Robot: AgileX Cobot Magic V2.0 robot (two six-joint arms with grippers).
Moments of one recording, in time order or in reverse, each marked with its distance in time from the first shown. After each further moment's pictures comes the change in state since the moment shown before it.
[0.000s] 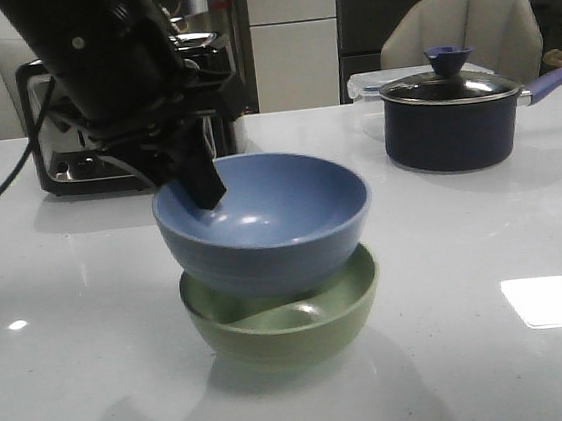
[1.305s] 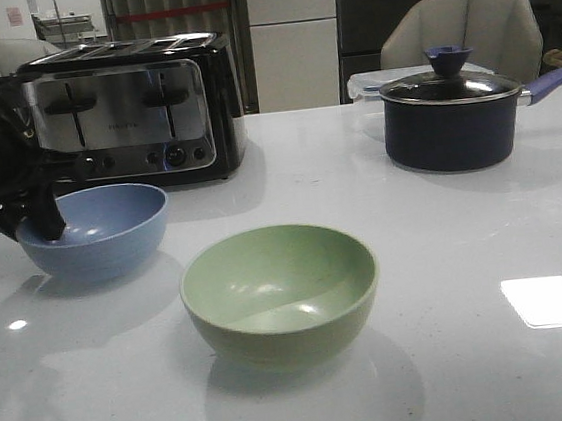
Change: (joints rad) left arm 0.414 0.180 0.000 0.144 -0.223 -0.129; right arm 0.000 0.000 0.000 0.000 0.000 0.000
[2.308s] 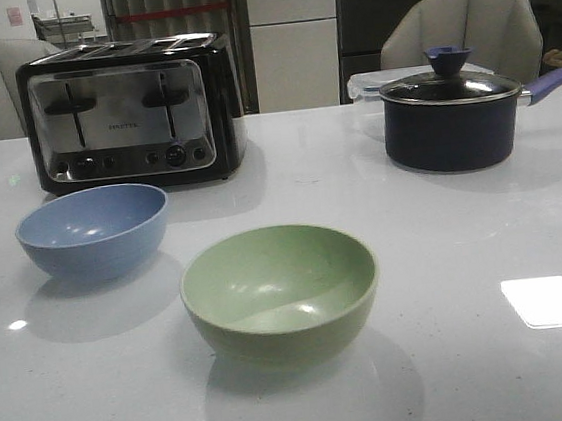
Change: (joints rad) left arm 0.000 -0.555 0.354 0.014 0.063 -0.002; right arm 0.000 0.000 0.000 0.000 -0.001 0.002
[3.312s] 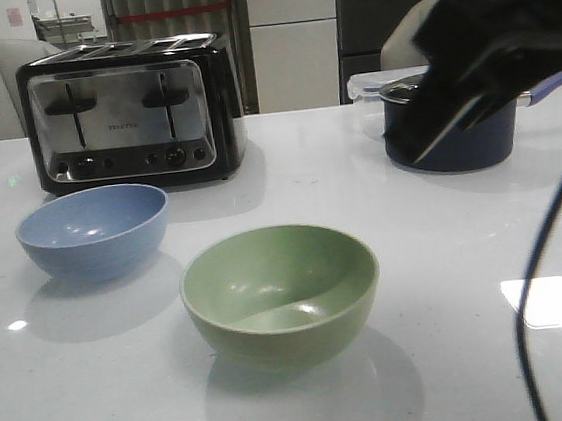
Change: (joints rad) left arm 0.099 -0.879 0.335 0.055 0.044 -0.002; right arm 0.000 0.341 -0.124 -0.003 -0.182 0.003
